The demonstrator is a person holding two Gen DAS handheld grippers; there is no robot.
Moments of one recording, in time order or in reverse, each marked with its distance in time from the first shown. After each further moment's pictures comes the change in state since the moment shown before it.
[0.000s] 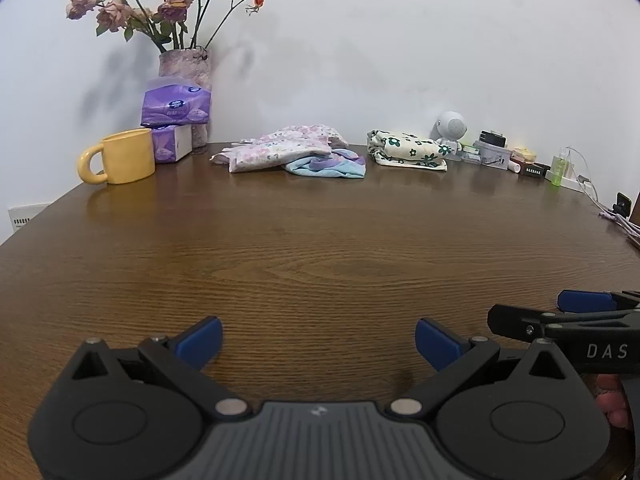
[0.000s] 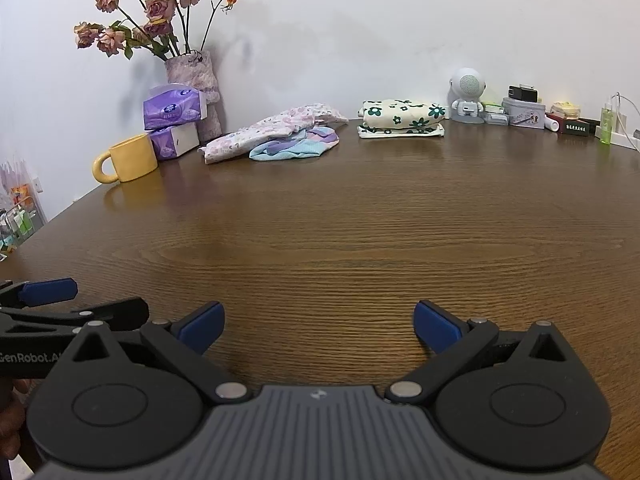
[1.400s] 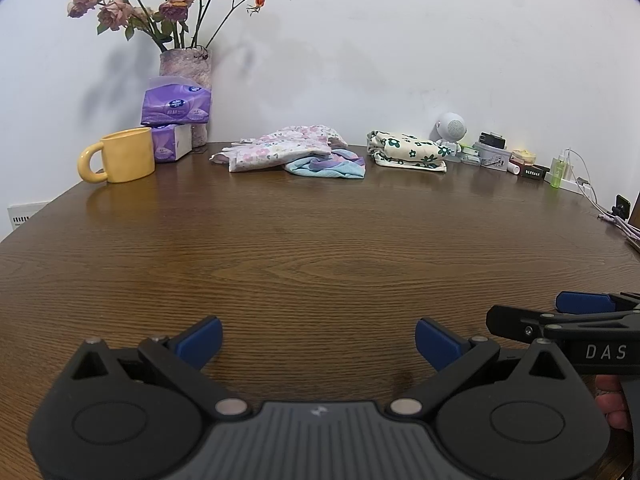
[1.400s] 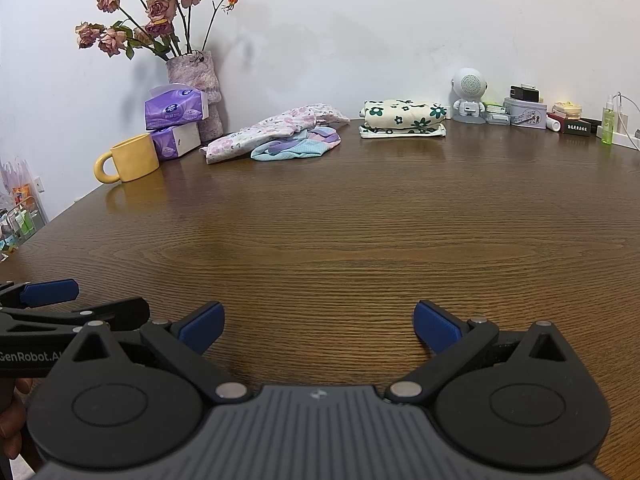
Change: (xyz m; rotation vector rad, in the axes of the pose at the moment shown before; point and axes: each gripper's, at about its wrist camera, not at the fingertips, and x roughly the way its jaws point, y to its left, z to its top) left arm 0.000 0.003 0.000 -0.007 -0.001 -0.007; right arm -0.001 0.000 0.000 -0.001 0.000 0.003
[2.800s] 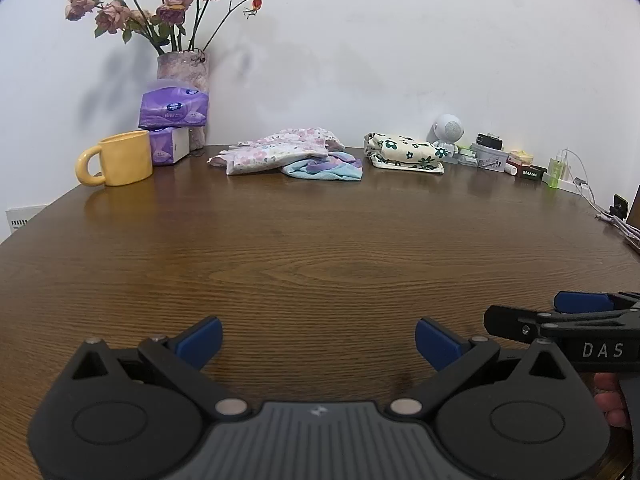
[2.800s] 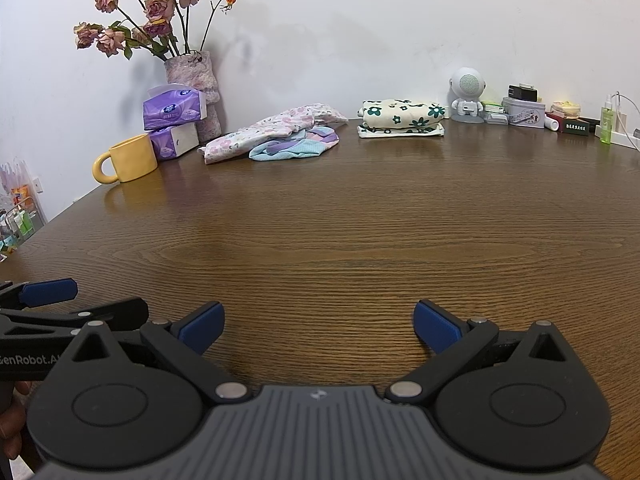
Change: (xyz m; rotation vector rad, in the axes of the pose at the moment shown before) left arm -0.001 -0.001 -0.001 0.008 -0.012 -0.005; right arm 0.001 0.001 0.000 0.002 0.001 -0.006
